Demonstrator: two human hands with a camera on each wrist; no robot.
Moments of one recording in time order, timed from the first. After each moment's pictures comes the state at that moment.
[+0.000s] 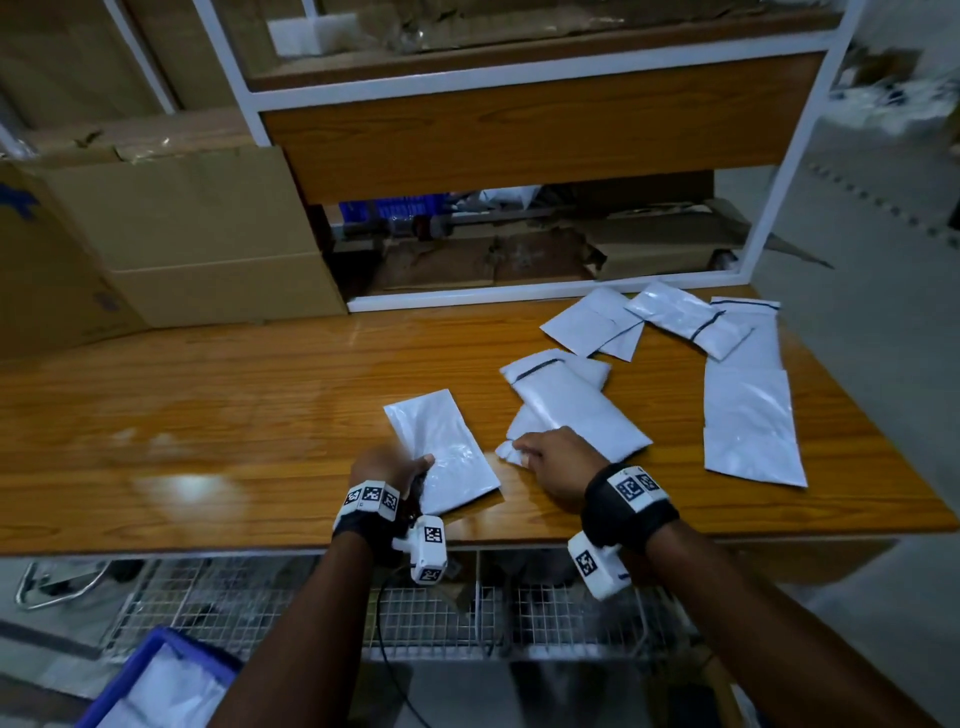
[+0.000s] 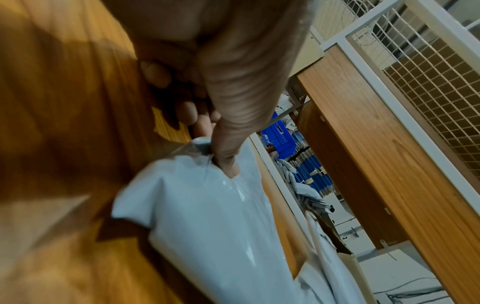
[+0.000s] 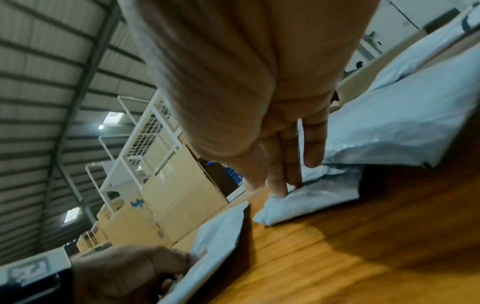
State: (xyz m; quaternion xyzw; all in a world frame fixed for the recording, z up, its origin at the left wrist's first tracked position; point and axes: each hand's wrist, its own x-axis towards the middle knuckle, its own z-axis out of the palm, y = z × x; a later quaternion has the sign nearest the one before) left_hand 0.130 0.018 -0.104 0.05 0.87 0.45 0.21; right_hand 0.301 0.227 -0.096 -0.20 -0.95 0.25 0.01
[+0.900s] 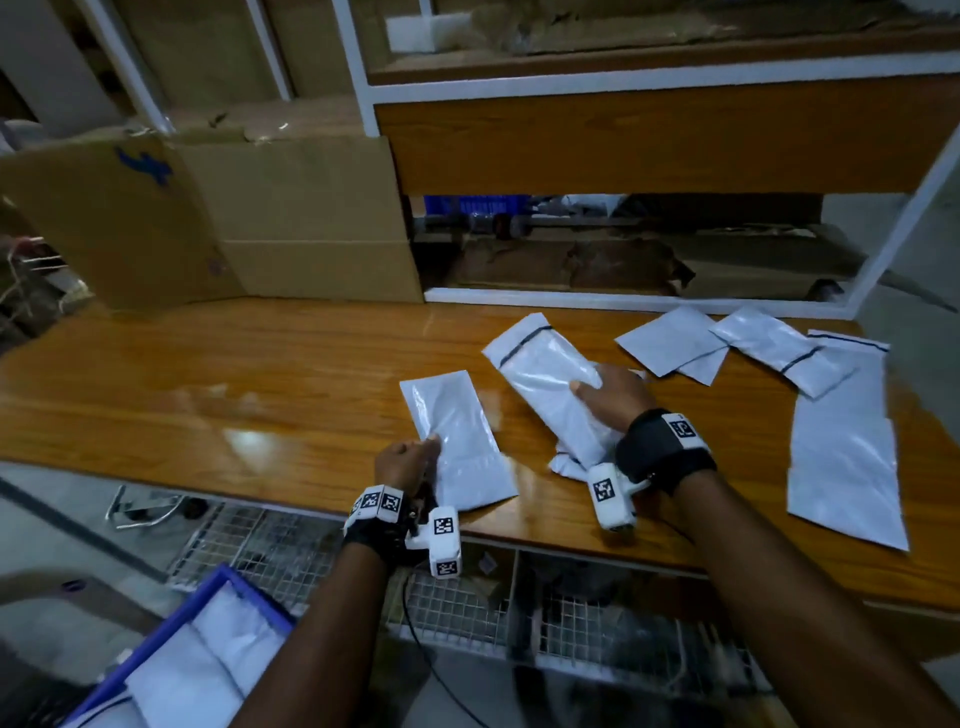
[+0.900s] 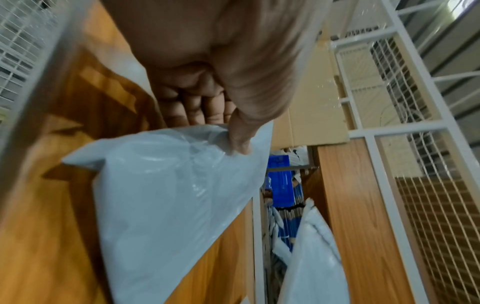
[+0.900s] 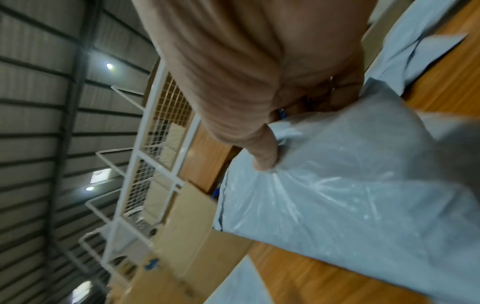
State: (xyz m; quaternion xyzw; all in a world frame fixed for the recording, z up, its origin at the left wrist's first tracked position) left_hand 0.099 -0.039 -0.118 -0.05 0.78 0.60 0.18; right_hand 0.219 0.254 -0.043 -0.32 -0.90 0.30 0.05
